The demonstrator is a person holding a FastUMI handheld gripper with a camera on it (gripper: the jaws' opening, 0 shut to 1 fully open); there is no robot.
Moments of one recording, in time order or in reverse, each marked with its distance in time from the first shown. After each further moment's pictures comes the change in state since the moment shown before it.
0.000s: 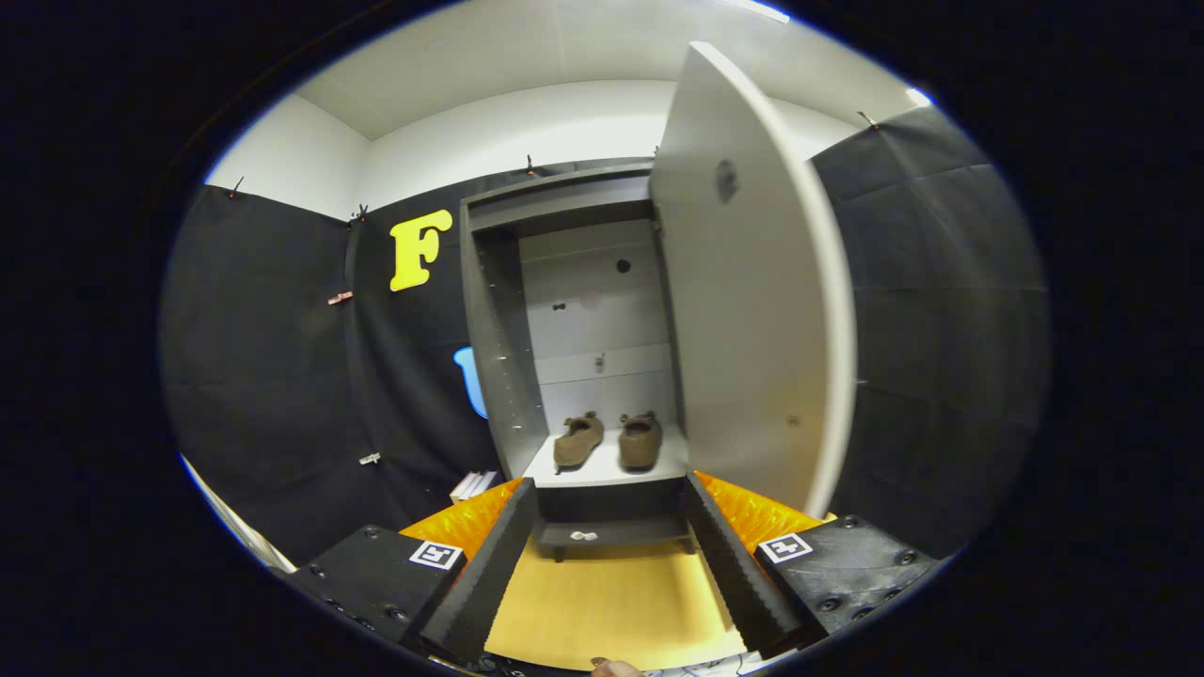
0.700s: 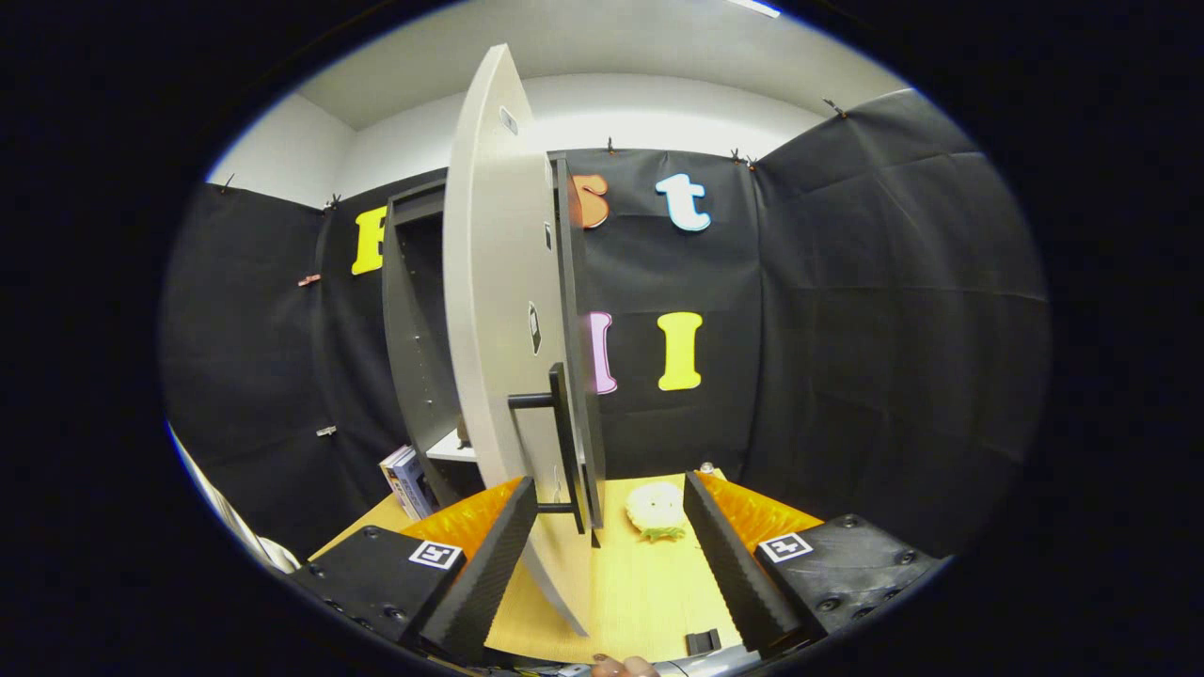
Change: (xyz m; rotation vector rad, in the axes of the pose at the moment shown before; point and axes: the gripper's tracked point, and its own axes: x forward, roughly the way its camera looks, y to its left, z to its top) arm 0.037 -0.160 -0.022 -0.039 0.046 0.002
